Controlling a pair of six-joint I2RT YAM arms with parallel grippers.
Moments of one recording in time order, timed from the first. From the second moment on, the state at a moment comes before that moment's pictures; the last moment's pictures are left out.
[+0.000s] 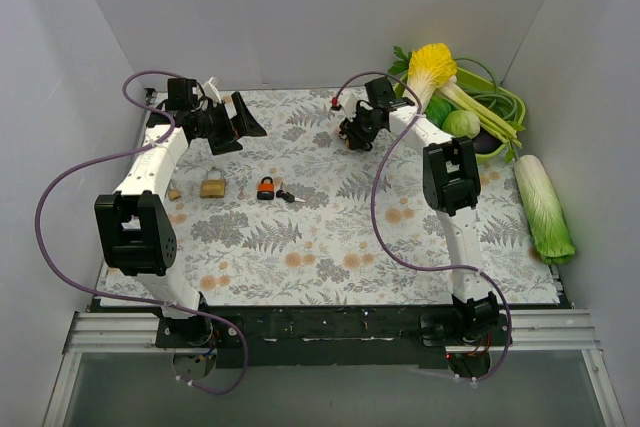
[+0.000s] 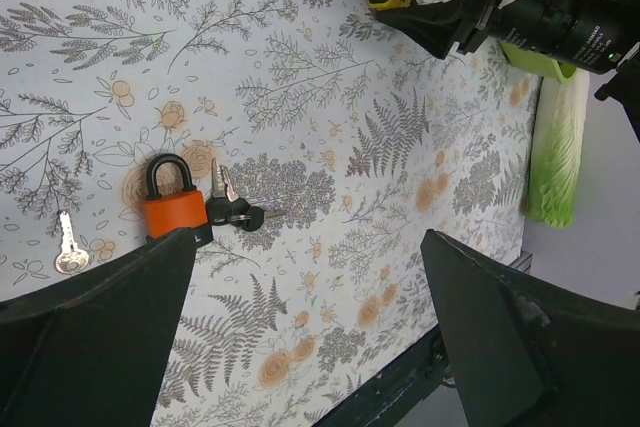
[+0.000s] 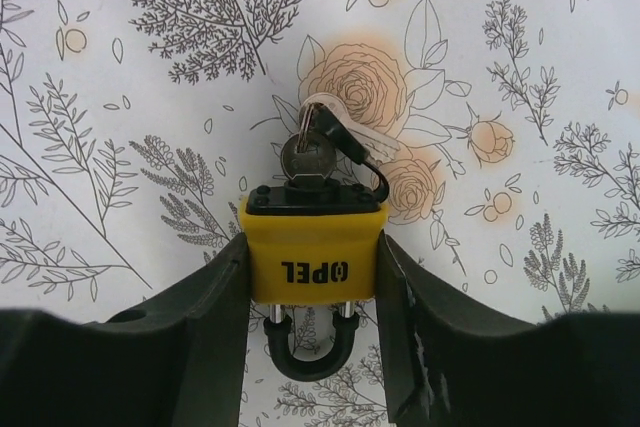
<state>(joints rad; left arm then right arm) -0.01 1.69 1.46 -0.60 0.62 -0.42 0.37 2.43 2.05 -0.57 -0.40 -0.68</state>
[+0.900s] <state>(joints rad) -0.35 1.47 1.07 0.11 0.67 -0.67 0.44 1.70 1.57 -0.25 -0.36 0.50</state>
